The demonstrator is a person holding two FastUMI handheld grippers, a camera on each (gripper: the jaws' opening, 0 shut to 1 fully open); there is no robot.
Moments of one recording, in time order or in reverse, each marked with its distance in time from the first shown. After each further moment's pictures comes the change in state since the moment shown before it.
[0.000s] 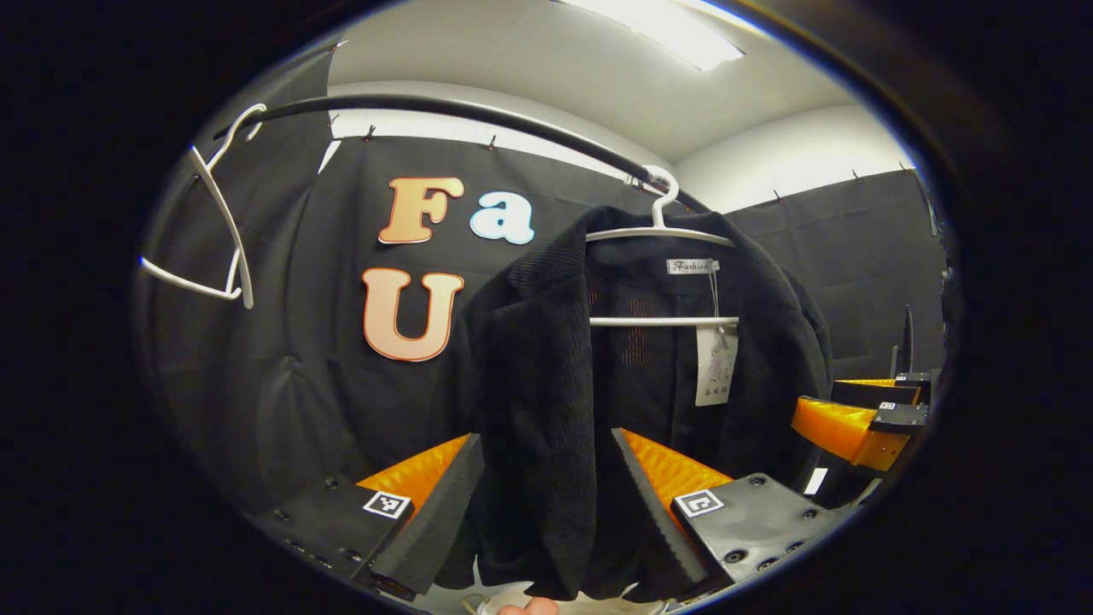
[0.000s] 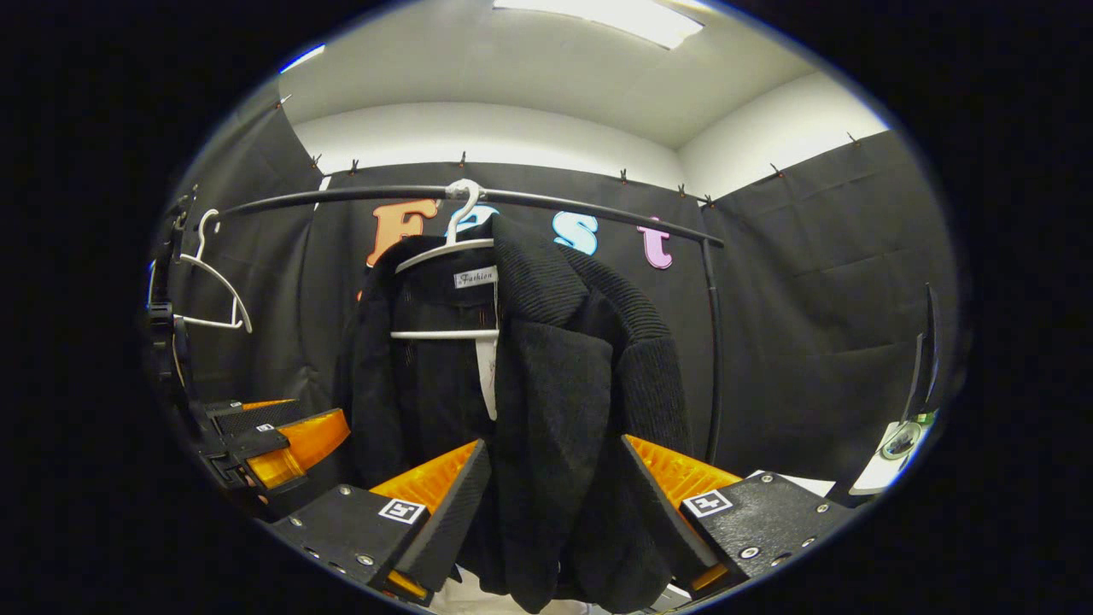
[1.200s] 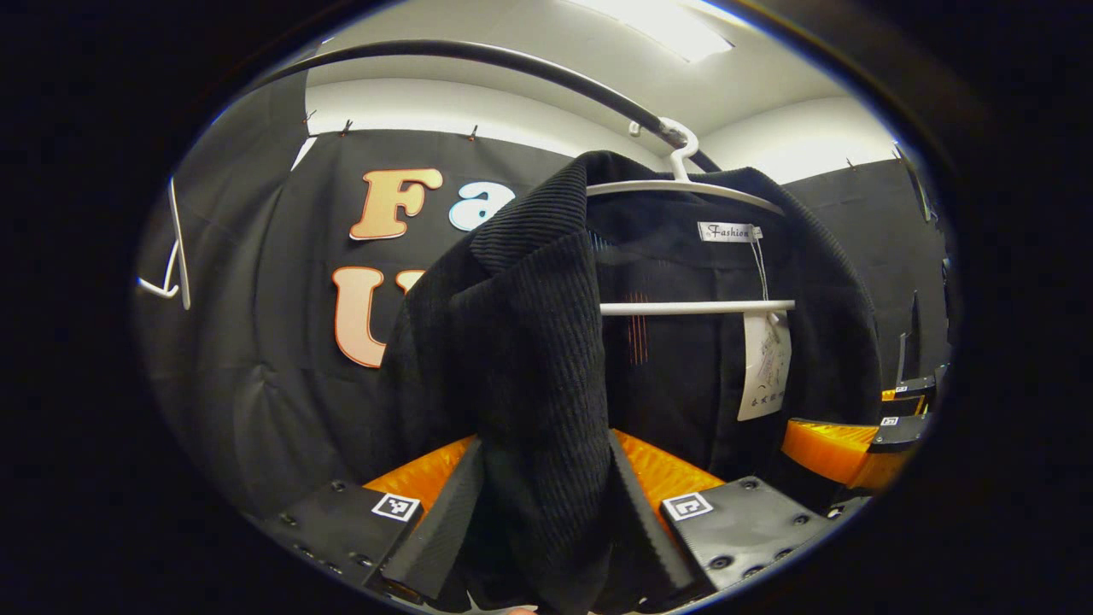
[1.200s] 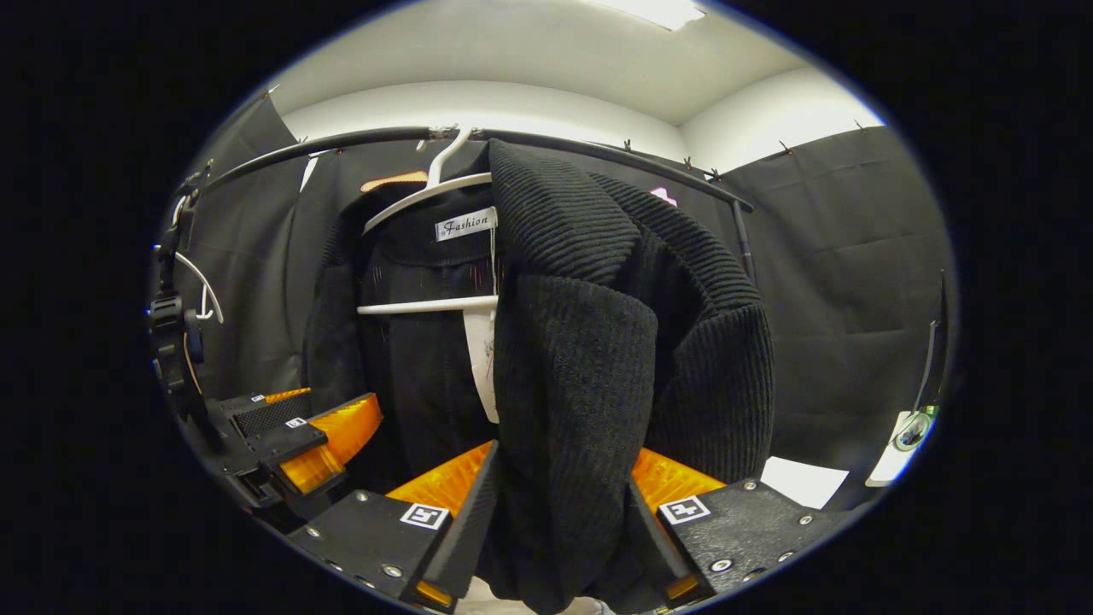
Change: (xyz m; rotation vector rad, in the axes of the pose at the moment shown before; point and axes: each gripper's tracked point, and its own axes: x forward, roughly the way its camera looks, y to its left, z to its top) left arm 0.082 -0.006 -0.010 0.040 -0.011 -0.036; right arm 0.067 0.019 -0.023 0.012 0.078 -0.010
